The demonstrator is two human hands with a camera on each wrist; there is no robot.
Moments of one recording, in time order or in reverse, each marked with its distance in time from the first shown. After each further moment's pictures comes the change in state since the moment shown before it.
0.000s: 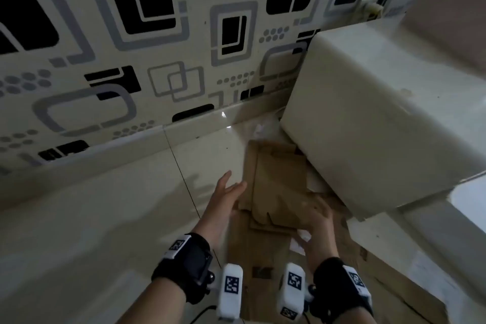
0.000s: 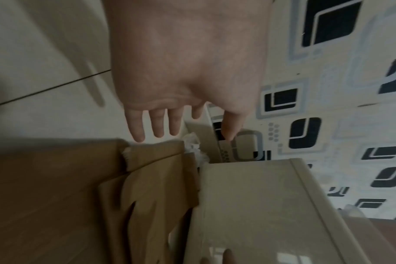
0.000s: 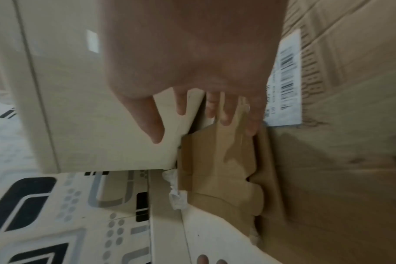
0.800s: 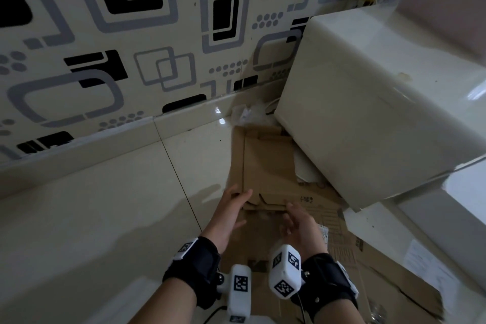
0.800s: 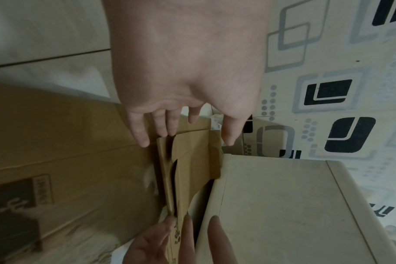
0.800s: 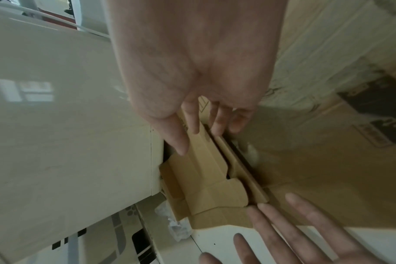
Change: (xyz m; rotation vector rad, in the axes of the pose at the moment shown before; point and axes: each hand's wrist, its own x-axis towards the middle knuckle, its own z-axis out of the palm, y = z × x) left_hand 0.017 -0.054 0.016 -0.066 -0.035 -0.101; right_hand 0.025 0.031 0.003 0.309 -0.072 0.268
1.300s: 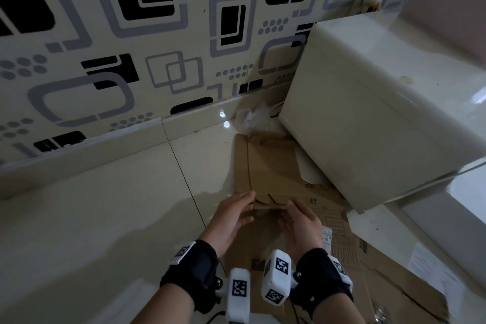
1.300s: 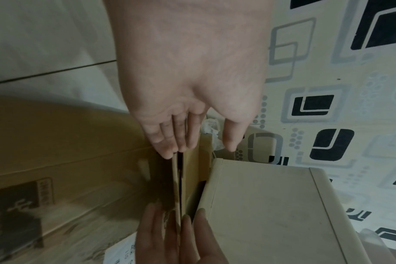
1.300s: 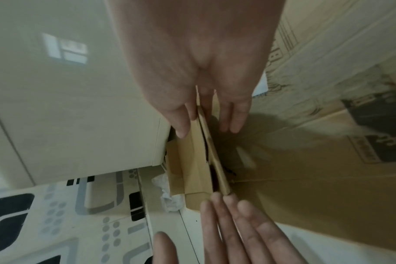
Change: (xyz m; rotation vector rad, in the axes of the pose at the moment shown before) left_hand -0.016 0.005 -0.005 -0.100 -0.026 0.004; right_hand -0.012 0.008 0.017 -0.007 0.102 -0.210
